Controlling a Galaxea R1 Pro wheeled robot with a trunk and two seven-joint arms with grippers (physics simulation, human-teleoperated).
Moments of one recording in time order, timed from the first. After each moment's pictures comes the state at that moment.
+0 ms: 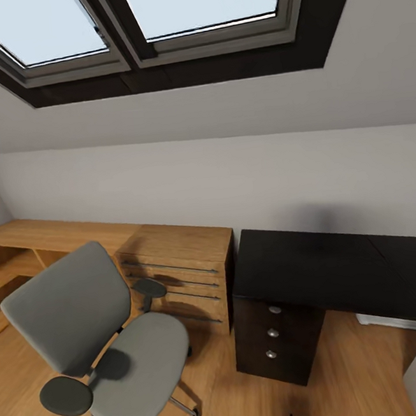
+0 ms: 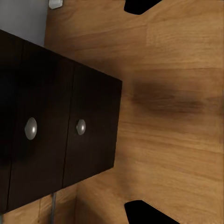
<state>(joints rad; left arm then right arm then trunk) -0.09 0.05 -0.68 -0.46 0.89 -0.18 0.36 -0.24 0.07 0.28 -0.25 -0.24 -0.59 -0.30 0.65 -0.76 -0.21</state>
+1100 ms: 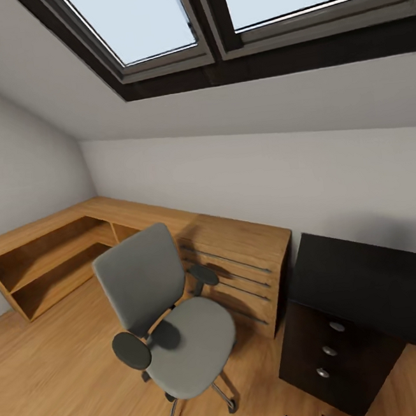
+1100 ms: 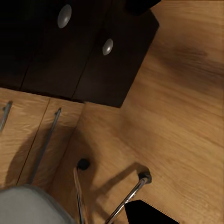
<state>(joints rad) -0.09 0.04 -0.69 -0.42 0.89 -0.21 0.36 -0.24 0.08 0.28 -0.24 -0.14 -0.60 -0.30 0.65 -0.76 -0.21</state>
